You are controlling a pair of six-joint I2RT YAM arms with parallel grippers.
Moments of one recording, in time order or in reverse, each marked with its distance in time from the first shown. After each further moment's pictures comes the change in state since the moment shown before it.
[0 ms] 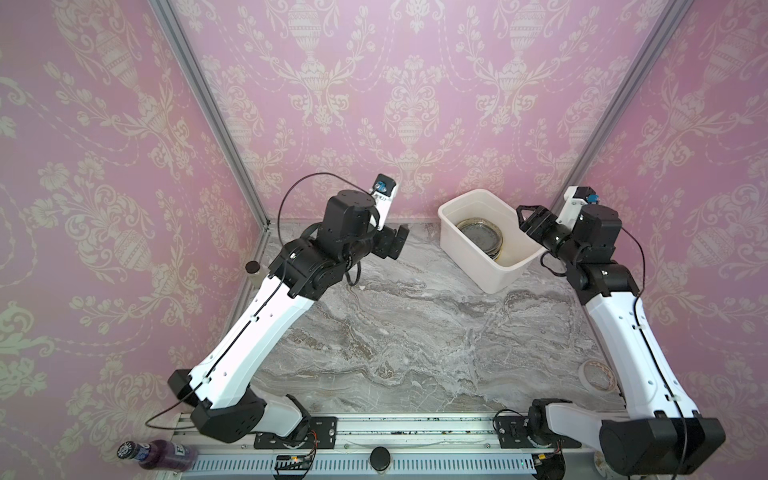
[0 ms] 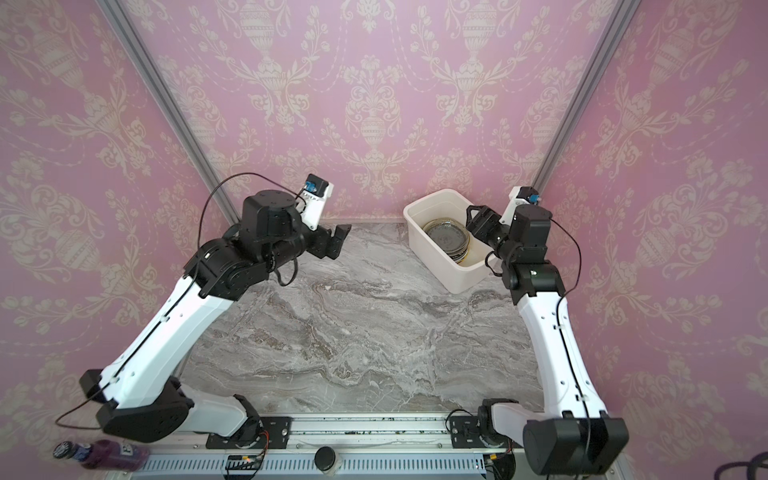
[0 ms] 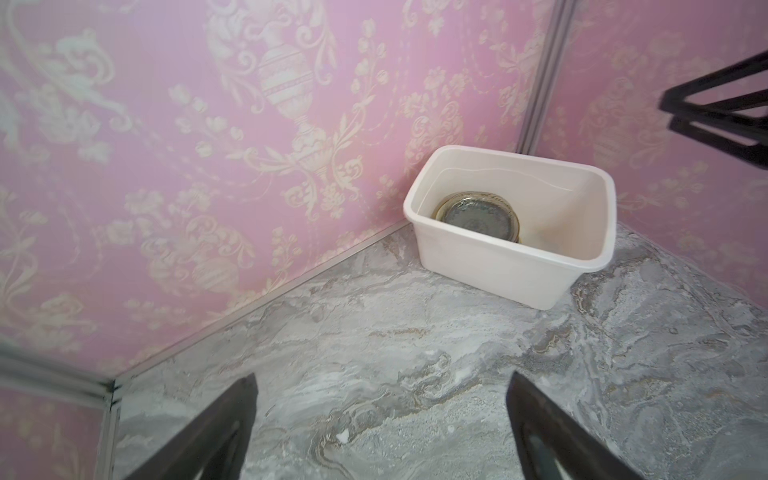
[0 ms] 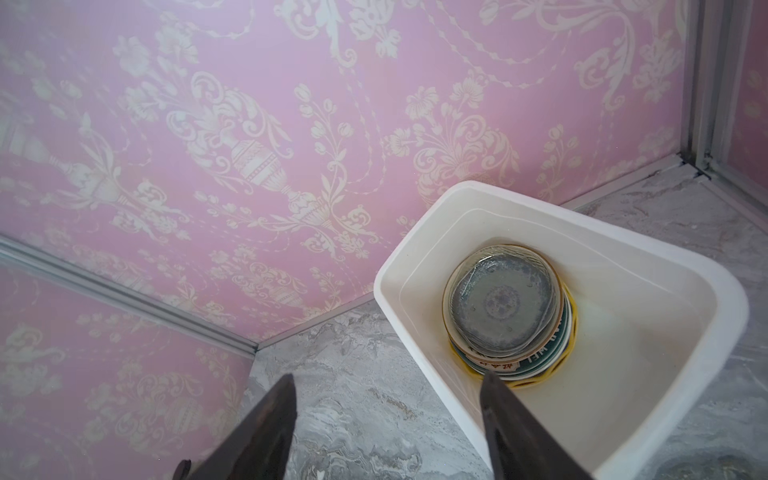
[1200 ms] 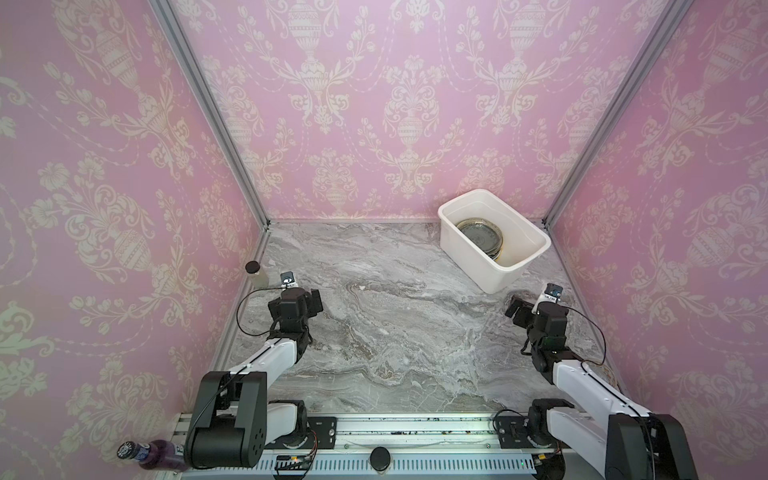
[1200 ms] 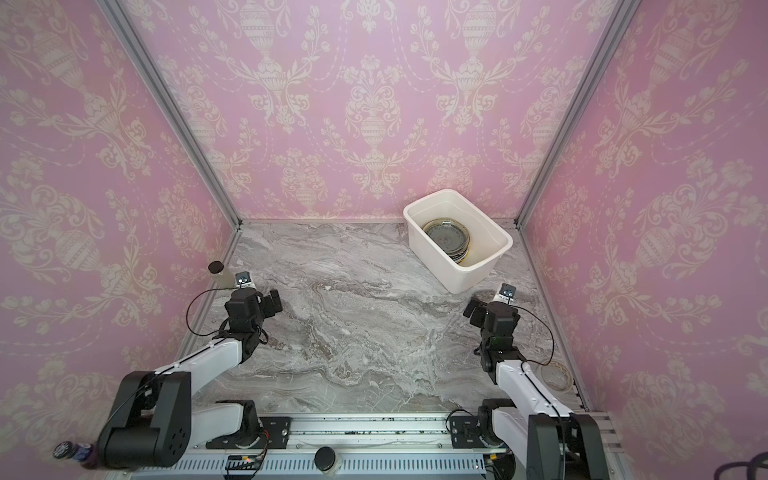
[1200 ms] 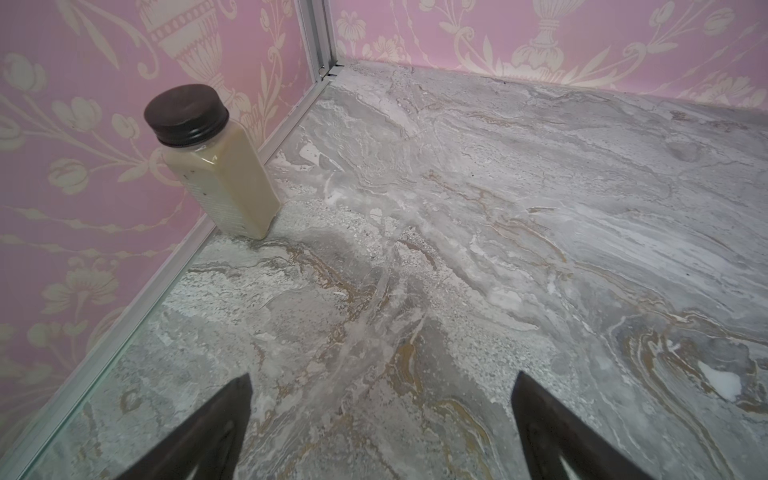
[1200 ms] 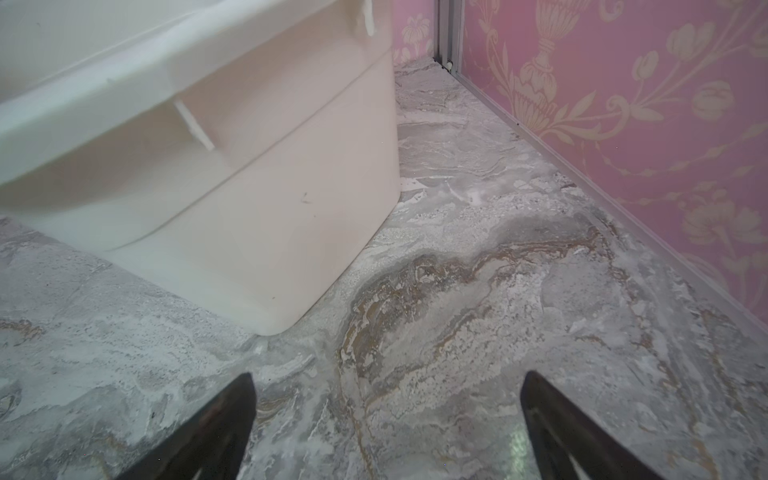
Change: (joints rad) left arm 0.636 -0.036 -1.354 1.187 -0.050 -0.153; right arm -0.001 -0.081 -1.006 0.709 0.449 -0.252
